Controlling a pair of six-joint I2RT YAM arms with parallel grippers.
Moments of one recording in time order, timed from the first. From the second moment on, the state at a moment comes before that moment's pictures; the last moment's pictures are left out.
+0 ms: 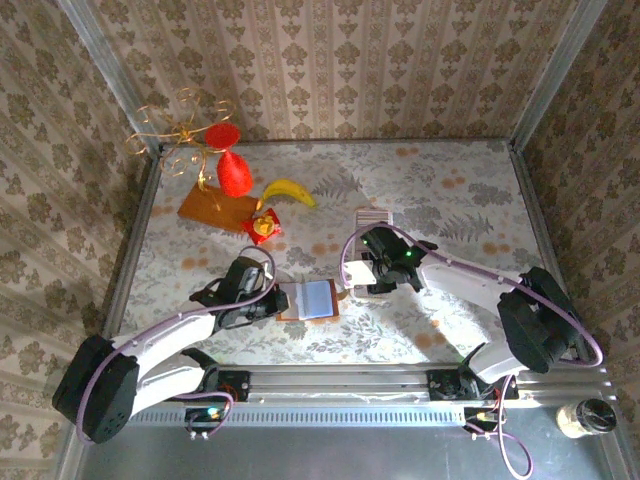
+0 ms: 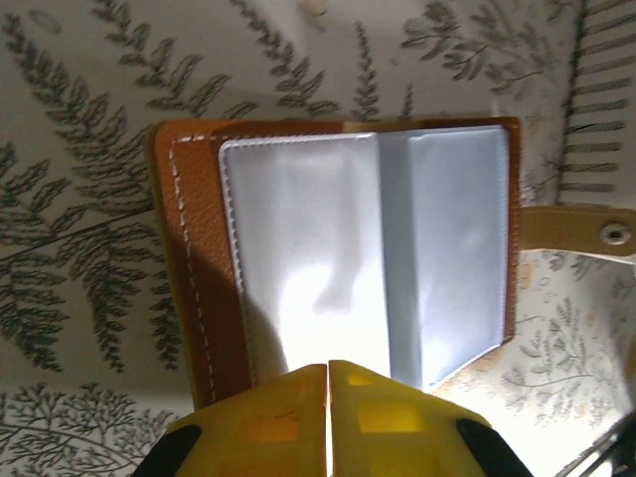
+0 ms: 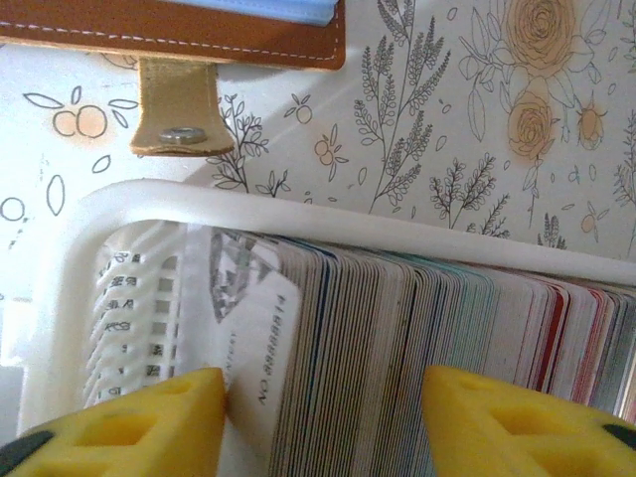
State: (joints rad) left arm -0.62 1.07 0.36 -0.23 0.32 -0.77; right arm 0.66 1.48 0.87 -0.48 0.02 -1.06
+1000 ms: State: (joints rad) left arm -0.62 1.09 0.32 -0.21 0.27 -0.77; right arm 0.66 1.35 0.96 -0.68 -0.07 -0.98
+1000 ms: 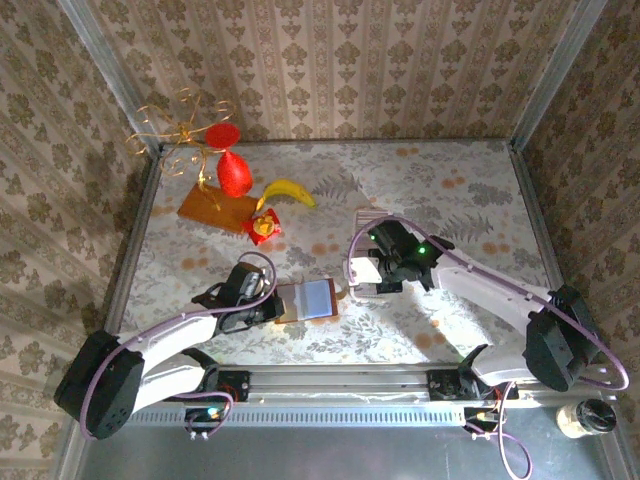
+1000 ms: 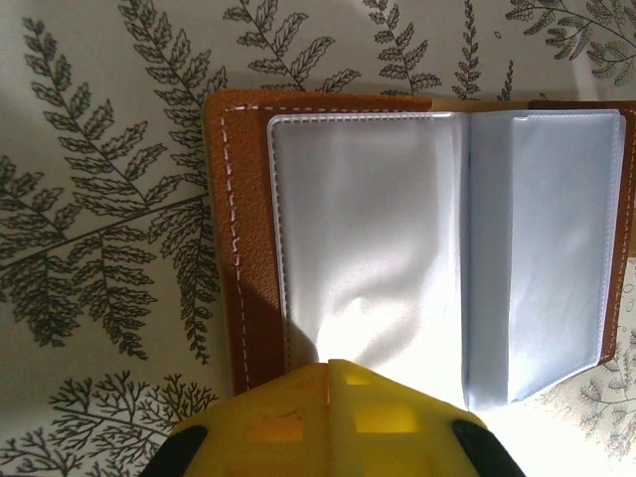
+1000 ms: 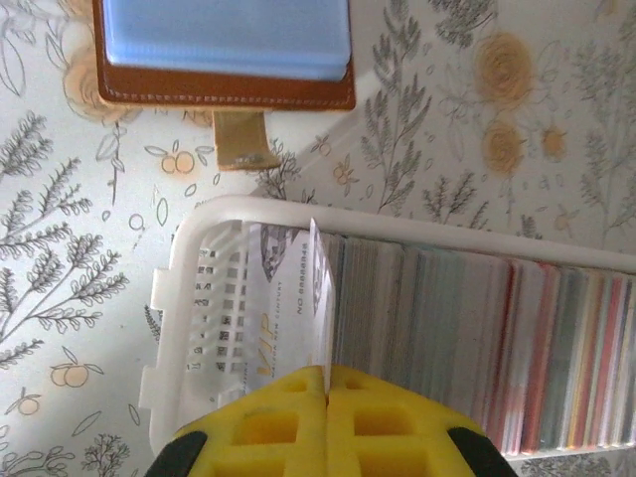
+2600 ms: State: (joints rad) left arm -0.61 0.94 0.33 -0.42 0.17 -0.74; right arm 0.90 1.70 0.94 -0.07 -0.16 1.00
